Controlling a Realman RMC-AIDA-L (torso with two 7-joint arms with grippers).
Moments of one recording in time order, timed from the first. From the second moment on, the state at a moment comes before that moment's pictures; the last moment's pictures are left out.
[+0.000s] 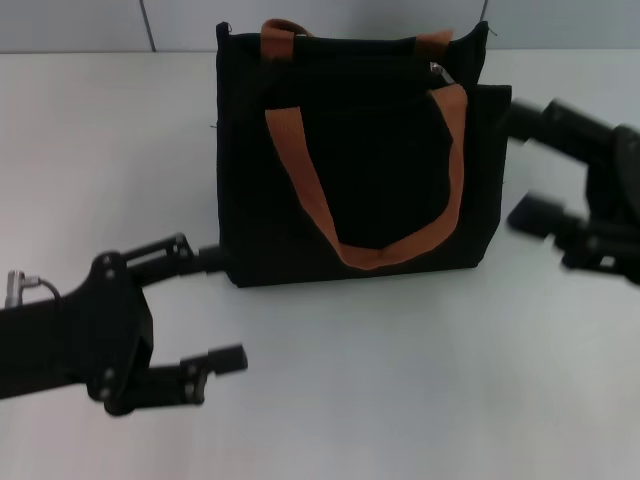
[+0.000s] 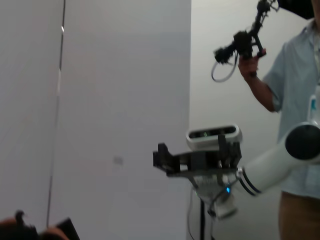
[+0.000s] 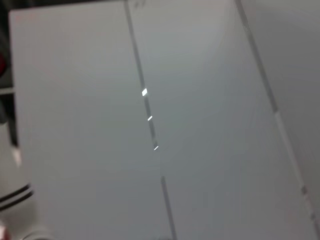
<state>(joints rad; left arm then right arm) -0.27 -1.99 1.12 0.56 1.41 1.93 -0.95 0.46 2.08 -0.65 -0.54 -1.62 -2.09 1.23</state>
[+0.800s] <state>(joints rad) -0.24 -1.98 1.09 0.55 1.51 1.91 -0.95 0.47 2.09 -0.87 -0.65 -1.81 -1.98 1.18</state>
